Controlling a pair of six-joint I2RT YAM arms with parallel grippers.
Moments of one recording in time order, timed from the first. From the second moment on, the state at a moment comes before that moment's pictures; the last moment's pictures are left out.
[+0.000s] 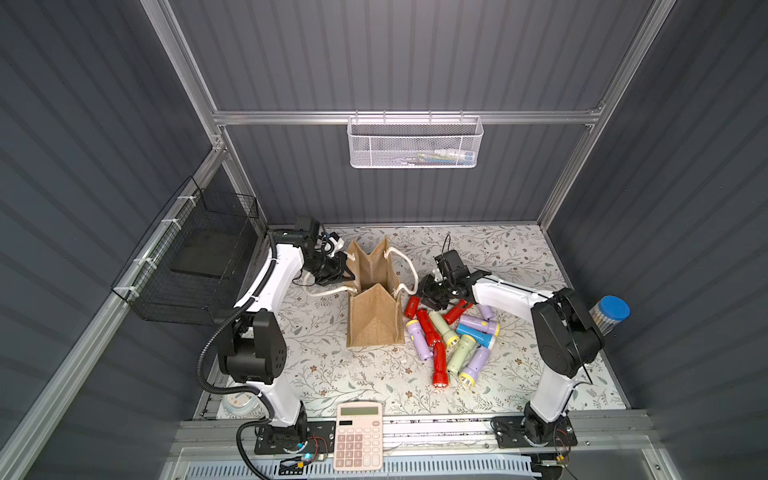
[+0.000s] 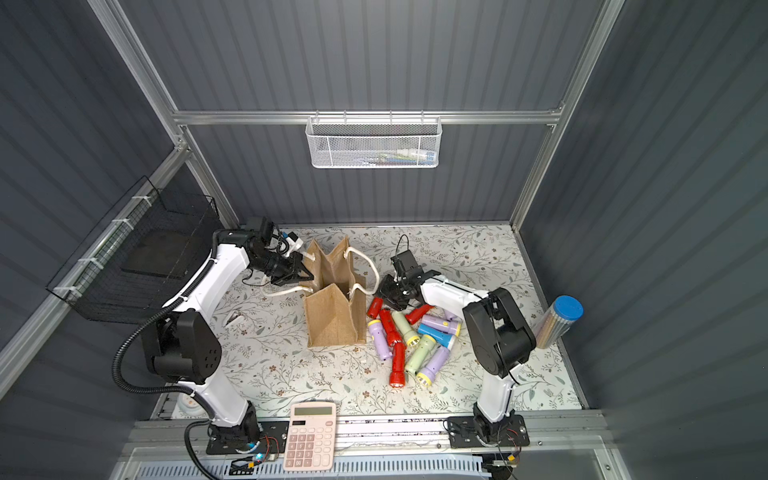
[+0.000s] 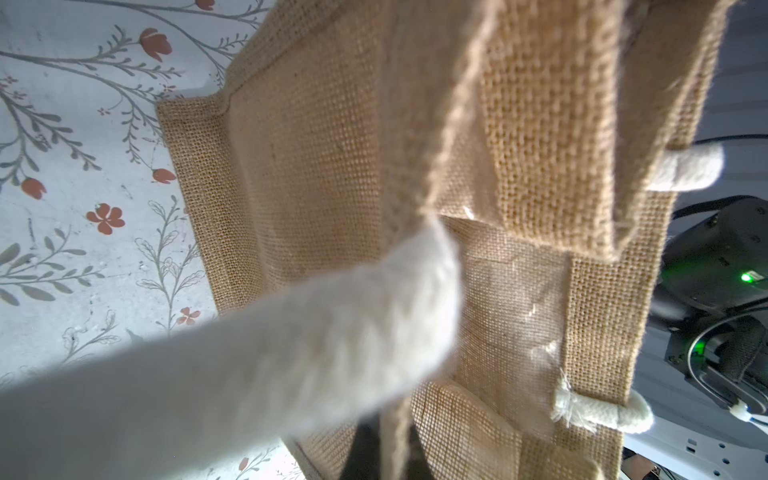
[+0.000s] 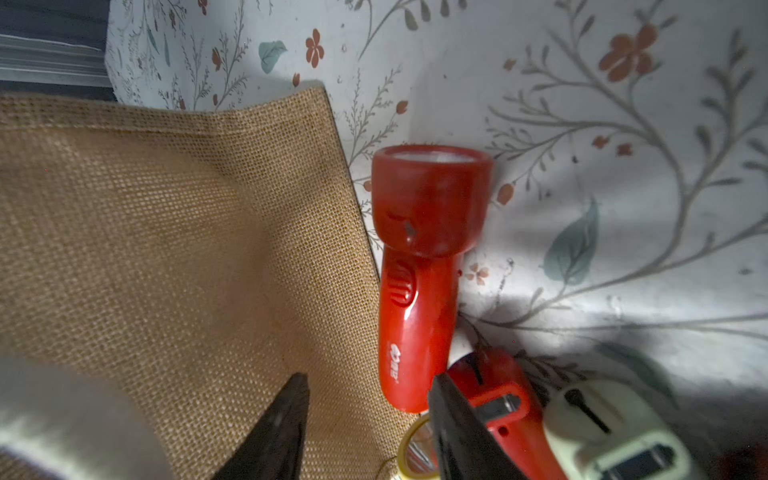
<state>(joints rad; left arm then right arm) -0.12 1.75 1.59 -1.11 0.65 -0.17 0.54 1.83 1.20 -0.31 -0.34 0.99</state>
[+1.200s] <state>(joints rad) -0.12 1.75 1.59 -1.08 0.70 -0.17 0.62 2.06 1.45 -0.57 -0.17 0.95</state>
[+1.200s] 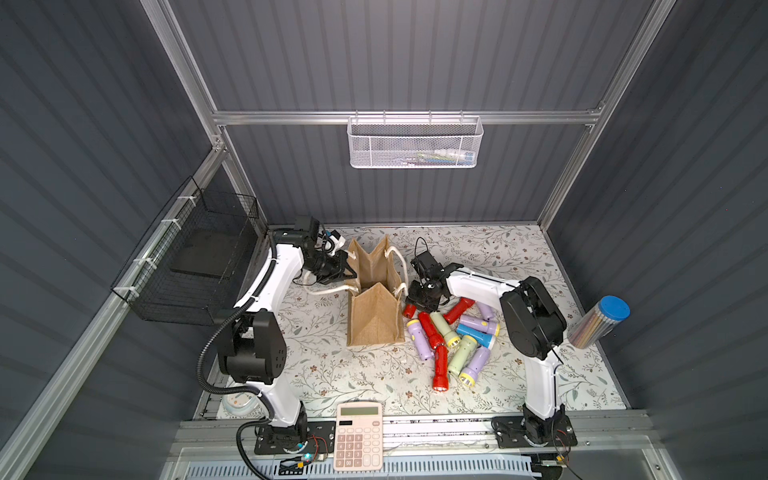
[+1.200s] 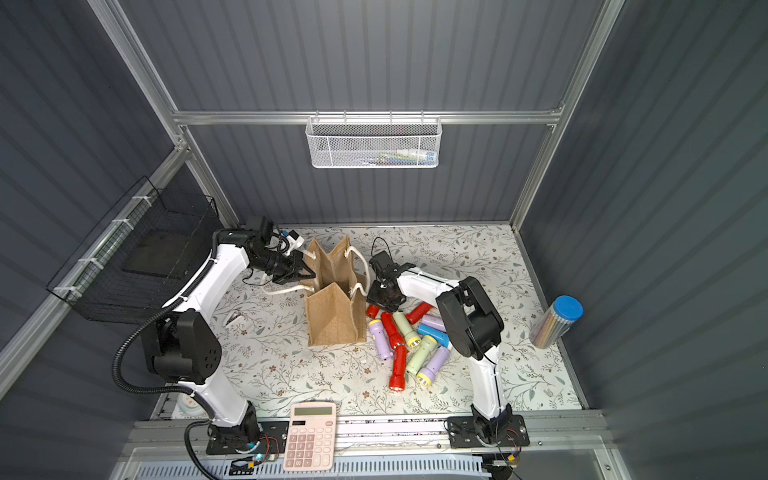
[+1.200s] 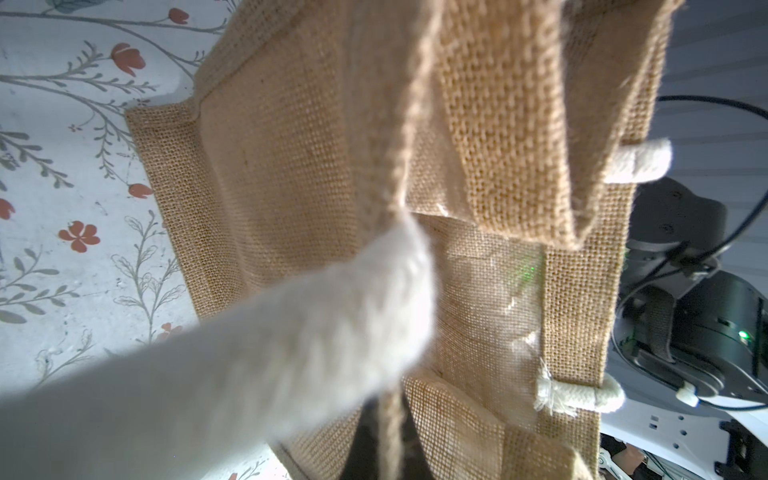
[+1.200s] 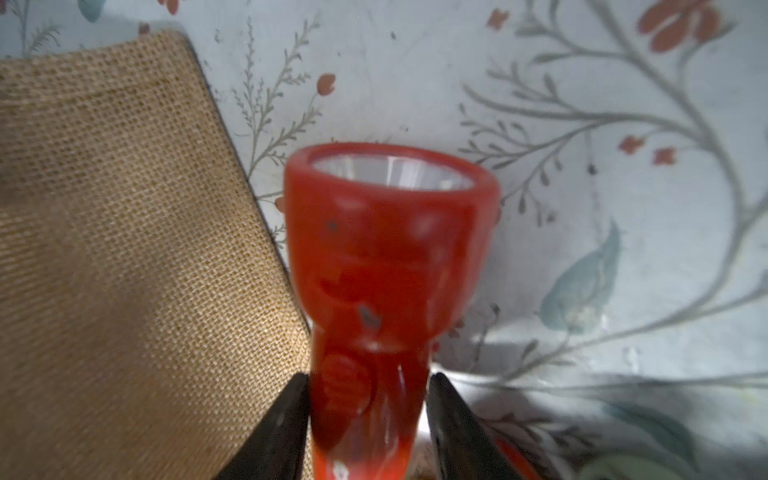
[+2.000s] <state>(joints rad) -0.12 1.73 1.56 -1.04 0.71 -0.18 0.62 2.10 1.49 -0.63 -0.16 0.90</state>
